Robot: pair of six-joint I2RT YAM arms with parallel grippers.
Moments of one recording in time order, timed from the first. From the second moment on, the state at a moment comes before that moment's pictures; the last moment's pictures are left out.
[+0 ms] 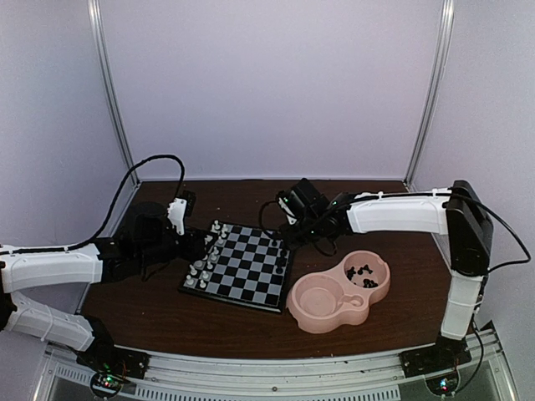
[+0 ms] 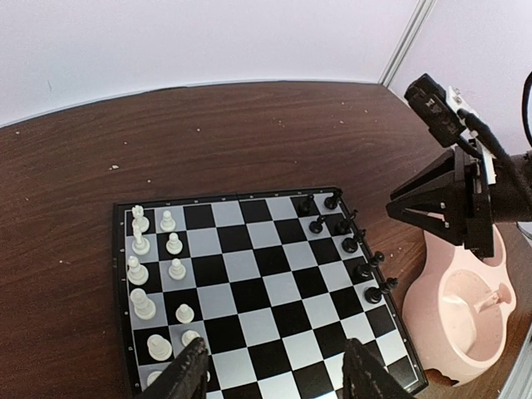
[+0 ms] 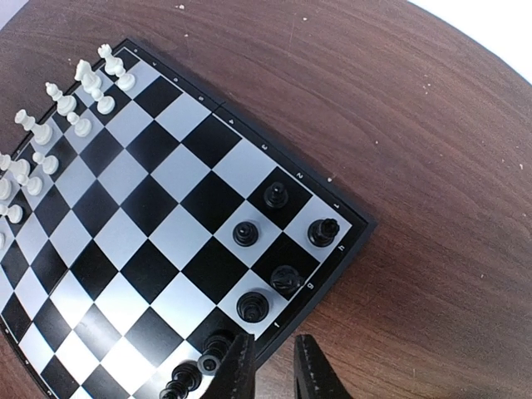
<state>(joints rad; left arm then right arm) -0.74 1.16 0.60 0.14 -0.07 -0.33 0.87 1.91 1.42 -0.40 0.25 0.29</state>
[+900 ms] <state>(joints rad) -0.74 1.17 0.60 0.16 -0.05 -0.33 0.86 1.27 0.89 -0.22 0.60 0.29</state>
